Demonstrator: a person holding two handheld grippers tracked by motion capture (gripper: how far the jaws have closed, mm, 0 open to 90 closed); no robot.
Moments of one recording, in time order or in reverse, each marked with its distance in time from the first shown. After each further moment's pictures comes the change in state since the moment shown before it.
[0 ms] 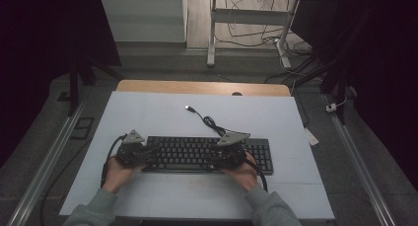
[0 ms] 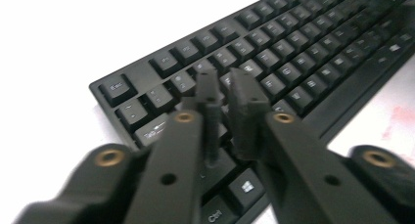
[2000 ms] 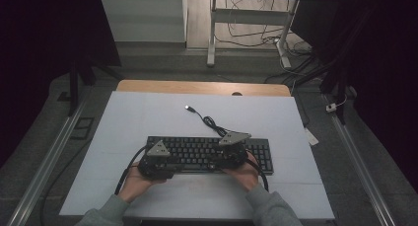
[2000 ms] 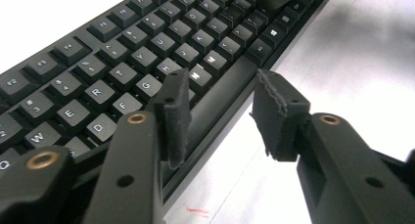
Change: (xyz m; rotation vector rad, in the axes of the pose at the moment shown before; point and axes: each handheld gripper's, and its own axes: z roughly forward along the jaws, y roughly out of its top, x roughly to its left) left arm -0.065 0.009 0.024 0.073 -0.172 0.172; right arm -0.003 -0.002 -0.002 0.002 -0.009 0.008
